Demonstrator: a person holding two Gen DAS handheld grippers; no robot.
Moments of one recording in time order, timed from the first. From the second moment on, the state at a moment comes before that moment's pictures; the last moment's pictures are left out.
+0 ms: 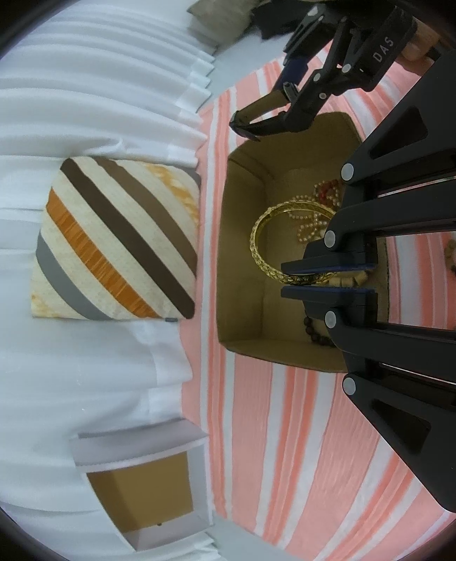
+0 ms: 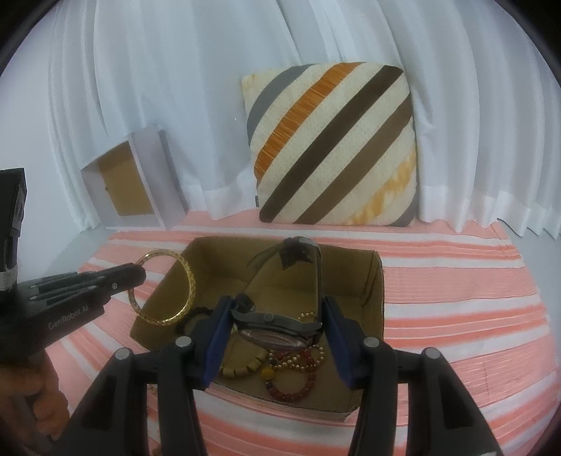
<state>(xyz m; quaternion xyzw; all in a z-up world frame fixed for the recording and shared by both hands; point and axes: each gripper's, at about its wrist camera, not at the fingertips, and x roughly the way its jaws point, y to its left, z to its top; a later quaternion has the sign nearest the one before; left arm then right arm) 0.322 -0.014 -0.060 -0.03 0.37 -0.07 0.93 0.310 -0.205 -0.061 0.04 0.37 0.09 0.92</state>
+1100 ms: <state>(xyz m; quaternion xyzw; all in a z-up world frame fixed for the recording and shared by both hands) 0.324 -0.015 -0.070 -0.02 0.35 -0.02 0.94 0.317 -0.208 -0.105 0.02 0.40 0.06 0.92</state>
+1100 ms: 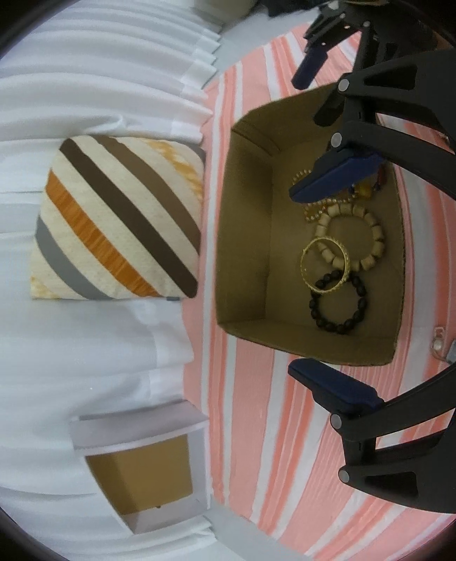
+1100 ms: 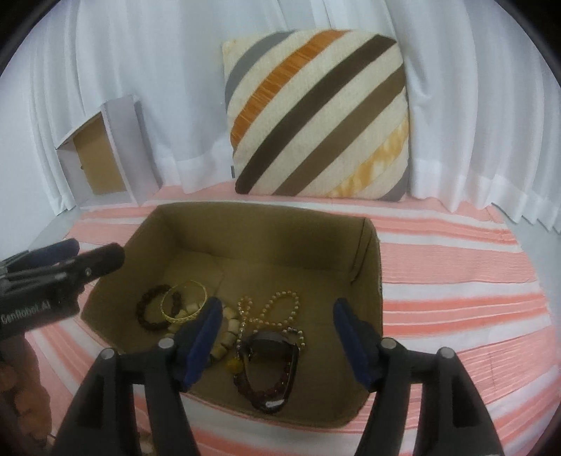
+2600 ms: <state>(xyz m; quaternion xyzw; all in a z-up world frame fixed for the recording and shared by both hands) 0.124 0.048 -0.156 -0.04 0.40 -0.06 0.91 0.123 -0.239 -0.121 0.00 0.39 0.00 0.92</state>
